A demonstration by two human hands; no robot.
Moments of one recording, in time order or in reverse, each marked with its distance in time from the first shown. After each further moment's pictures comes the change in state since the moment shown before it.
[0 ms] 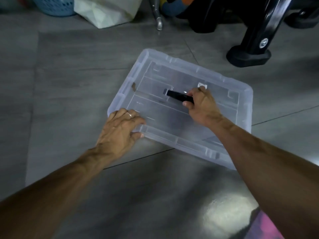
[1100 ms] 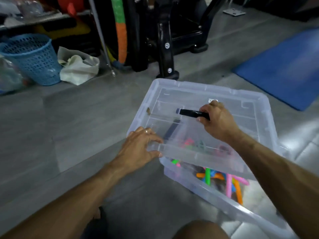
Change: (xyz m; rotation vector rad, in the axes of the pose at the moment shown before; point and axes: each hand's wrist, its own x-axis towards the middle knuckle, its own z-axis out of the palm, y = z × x) left_hand -0.113 0.333 -0.196 -0.268 -0.239 0.161; right_hand -0.355 0.054 -0.301 -0.079 0.214 0.133
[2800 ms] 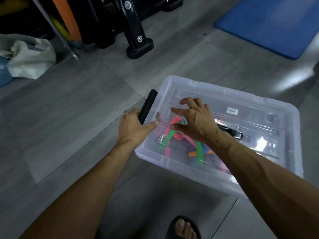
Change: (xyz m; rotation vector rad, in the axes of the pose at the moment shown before) left_hand 0.090 0.007 0.106 -0.155 0.034 -0.429; right_hand -0.040 0.058 0.083 -0.044 -0.137 -0.009
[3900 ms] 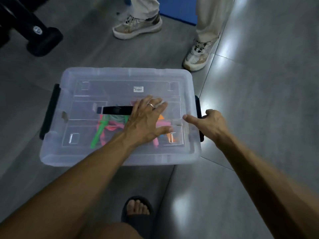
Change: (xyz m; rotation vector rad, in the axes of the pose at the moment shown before) left_hand -0.065 0.130 0.176 0.540 -0.434 0.881; right_hand -0.213 0.151 -0.034 0.657 0.104 1.166
